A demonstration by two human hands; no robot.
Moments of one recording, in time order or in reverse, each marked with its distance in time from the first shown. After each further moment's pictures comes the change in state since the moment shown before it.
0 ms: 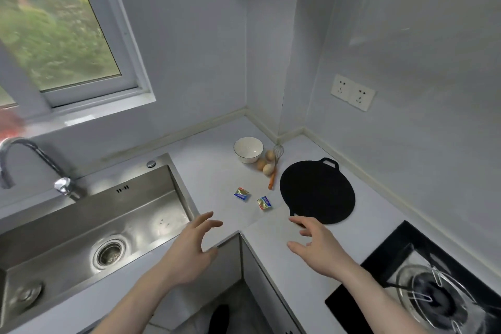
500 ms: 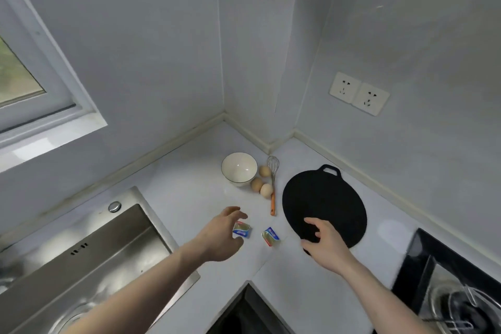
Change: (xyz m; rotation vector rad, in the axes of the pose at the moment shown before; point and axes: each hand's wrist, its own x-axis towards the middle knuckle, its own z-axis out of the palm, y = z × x) left_hand 0.253 -0.032 -0.019 0.170 -0.370 0.127; right_hand 0.163 0.003 0.011 0.021 0.204 0.316
